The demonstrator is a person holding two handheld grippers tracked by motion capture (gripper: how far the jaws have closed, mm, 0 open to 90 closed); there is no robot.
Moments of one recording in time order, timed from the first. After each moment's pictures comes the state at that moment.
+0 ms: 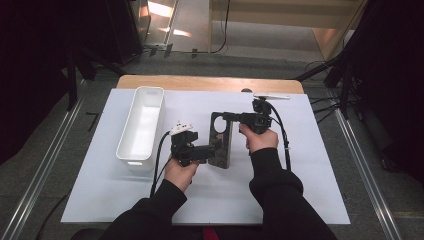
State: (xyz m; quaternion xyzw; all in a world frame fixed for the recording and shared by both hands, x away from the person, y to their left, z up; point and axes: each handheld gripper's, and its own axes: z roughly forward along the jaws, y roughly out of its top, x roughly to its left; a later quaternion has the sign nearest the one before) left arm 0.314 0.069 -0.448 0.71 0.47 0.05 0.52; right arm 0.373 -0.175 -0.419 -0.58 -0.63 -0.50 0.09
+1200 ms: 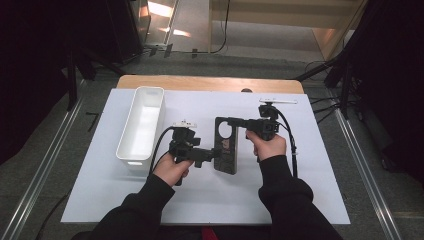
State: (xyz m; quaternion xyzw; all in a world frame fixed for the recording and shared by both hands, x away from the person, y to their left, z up) left arm 0.321 0.074 -0.434 0.79 0.41 -0.04 0.45; right arm 0.352 -0.189 -0.415 -0.55 -0.66 -0.51 0.08
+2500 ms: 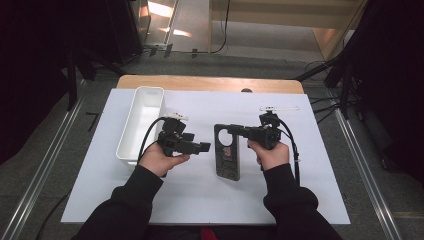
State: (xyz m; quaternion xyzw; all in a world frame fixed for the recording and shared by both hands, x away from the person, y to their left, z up) left arm 0.340 0.099 -0.417 0.82 0.39 -0.04 0.41; right arm 0.329 -0.189 -0.417 -0.49 -0.69 -0.53 0.06
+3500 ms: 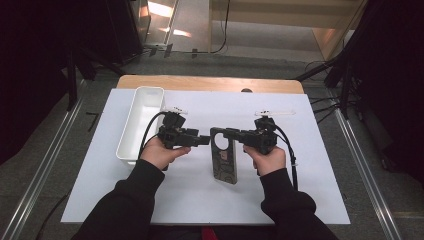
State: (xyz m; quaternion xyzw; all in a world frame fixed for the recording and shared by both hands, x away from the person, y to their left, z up) left arm 0.358 0.099 -0.418 0.81 0.39 -0.06 0.43; right arm 0.316 -0.175 -0.416 -0.48 -0.70 -0.53 0.05
